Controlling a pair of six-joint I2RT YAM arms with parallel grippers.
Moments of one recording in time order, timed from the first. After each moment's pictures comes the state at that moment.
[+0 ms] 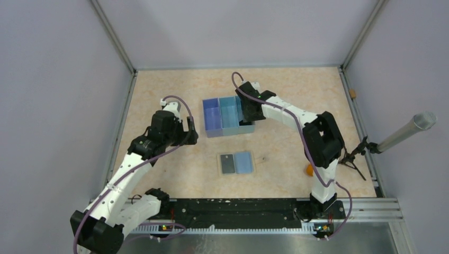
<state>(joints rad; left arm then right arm) -0.37 0.92 0.84 -0.62 -0.04 -0.36 0.66 1.95 1.55 -0.69 0.36 0.45</state>
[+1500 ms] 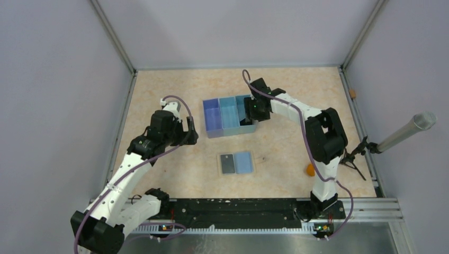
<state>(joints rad) -0.35 0.92 0.84 -0.62 -0.02 -0.35 0.53 1.96 1.50 -0.60 0.02 0.37</state>
